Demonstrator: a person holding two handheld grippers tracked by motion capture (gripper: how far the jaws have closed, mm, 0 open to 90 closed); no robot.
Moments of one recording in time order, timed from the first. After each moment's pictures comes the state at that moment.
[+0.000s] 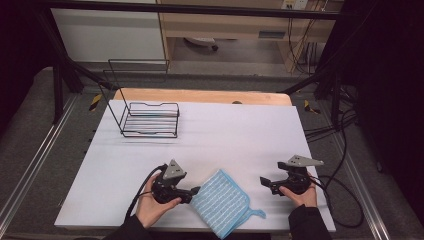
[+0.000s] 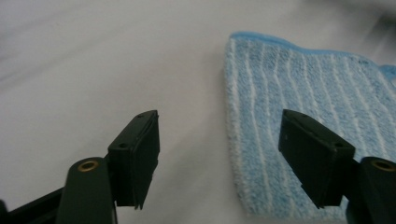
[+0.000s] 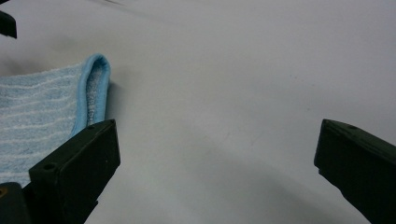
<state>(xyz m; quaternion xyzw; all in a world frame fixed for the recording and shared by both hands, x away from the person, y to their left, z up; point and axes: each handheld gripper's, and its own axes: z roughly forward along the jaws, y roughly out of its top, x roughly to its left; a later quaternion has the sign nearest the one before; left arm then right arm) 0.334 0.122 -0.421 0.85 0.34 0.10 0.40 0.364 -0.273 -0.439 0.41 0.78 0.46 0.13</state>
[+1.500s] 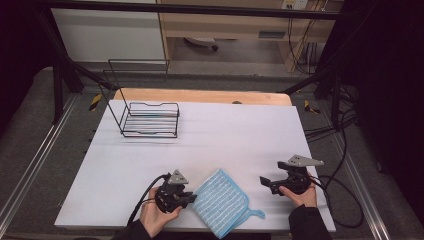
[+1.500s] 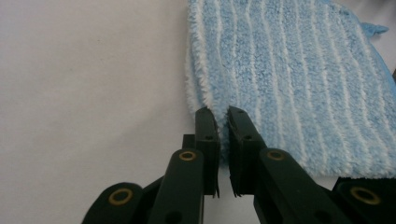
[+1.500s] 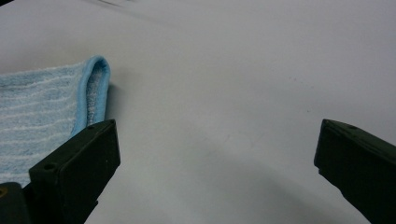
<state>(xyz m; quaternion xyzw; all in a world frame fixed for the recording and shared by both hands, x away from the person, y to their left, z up) 0.322 0.119 -0.429 0.86 0.36 0.04 0.36 0.364 -0.273 -0.438 0.41 0.78 0.46 0.13</state>
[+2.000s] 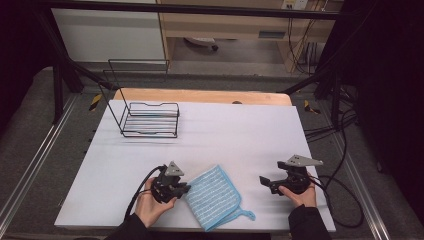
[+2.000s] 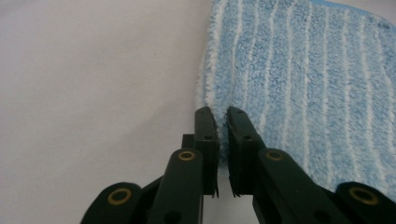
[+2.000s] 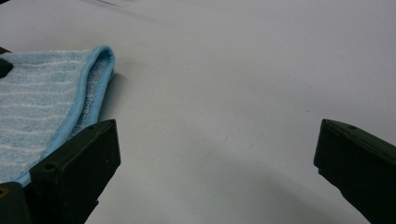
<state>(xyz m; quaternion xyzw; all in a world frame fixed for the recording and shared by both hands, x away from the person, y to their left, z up) 0.345 0.131 -0.428 0.87 0.36 0.07 0.34 0.365 -0.272 -0.439 0.42 0.77 0.46 0.14</state>
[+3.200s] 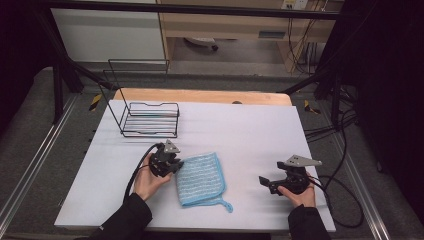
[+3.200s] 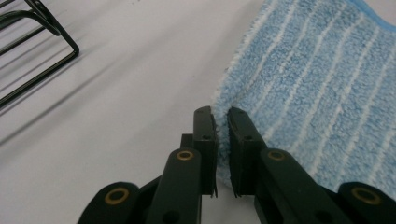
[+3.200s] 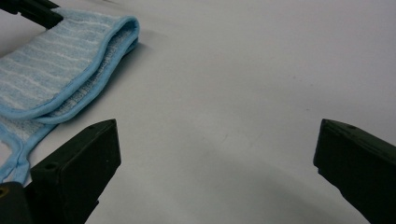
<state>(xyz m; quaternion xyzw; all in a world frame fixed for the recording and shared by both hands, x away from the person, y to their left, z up) 0.416 0.146 -0.426 0.87 0.35 0.14 0.32 0.365 -0.270 -0.441 0.42 0.78 0.45 0.14</state>
